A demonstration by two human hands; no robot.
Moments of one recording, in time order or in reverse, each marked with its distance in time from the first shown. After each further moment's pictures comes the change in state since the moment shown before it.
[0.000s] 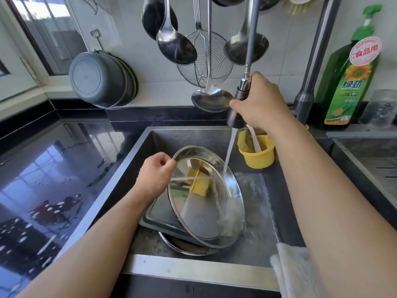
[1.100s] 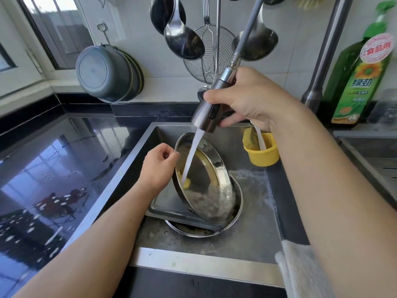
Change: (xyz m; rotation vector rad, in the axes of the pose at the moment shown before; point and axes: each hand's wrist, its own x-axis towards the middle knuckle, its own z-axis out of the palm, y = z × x) left_hand 0.003 -0.001 -0.001 -0.028 0.075 0.054; right_hand -0.017 -0.048 -0.002 0.592 -0.368 0.054
